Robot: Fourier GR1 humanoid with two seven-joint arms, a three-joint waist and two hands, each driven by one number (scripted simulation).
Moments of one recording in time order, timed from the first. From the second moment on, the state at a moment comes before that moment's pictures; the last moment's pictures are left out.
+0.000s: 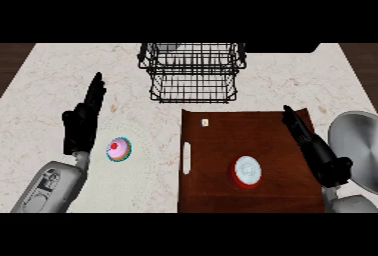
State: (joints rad) left arm -0.30 0.33 -0.25 -1.37 0.13 0.39 0.04; right arm -0.08 -0.39 0.23 -1.42 -0.17 0.00 -0.15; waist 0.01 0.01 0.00
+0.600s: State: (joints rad) left arm -0.03 0.29 -0.25 -1.33 0.17 0.40 0.03; right arm -0.02 -0.31 -0.08 -1.62 -0.12 -0.49 -0.08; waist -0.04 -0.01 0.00
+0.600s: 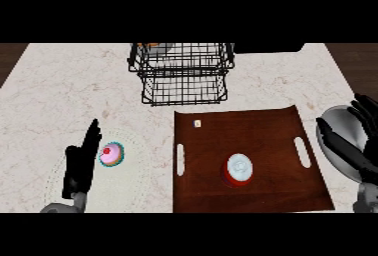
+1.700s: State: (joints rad) left arm 0.04 0.26 -0.28 -1.38 0.14 0.37 -0.01; right arm 0.41 -0.67 0.25 -2.35 0.42 -0.29 0.80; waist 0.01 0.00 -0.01
